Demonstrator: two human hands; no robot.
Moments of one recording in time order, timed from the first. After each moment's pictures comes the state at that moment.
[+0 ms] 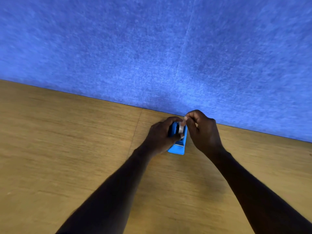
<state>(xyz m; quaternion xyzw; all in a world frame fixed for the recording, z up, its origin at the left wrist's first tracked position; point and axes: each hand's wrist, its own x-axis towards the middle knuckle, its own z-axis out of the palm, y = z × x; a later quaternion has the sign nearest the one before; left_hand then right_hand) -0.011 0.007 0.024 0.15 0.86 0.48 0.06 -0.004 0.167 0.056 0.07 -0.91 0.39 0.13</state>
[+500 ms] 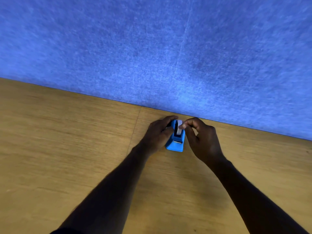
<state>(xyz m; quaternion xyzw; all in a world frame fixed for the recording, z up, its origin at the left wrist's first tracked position) -0.009 0.004 0.020 0.11 0.81 0.57 0.08 0.025 0.166 0.052 0.09 -0.91 0.38 0.15</state>
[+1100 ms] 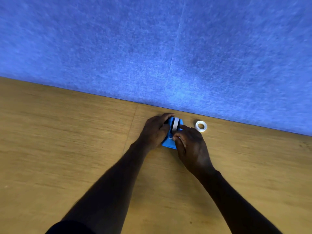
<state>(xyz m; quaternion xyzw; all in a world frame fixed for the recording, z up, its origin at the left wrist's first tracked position) -0.006 0.005 0.016 0.15 0.84 0.52 0.04 0.056 0.155 0.027 0.17 -0.93 0.25 0.22</state>
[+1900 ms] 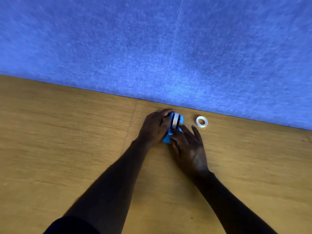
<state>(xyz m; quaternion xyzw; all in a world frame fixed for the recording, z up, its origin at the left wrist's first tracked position) -0.005 0.006 0.015 0.18 0.85 0.49 -0.01 0.073 0.148 0.005 0.16 -0.94 0.18 0.25</state>
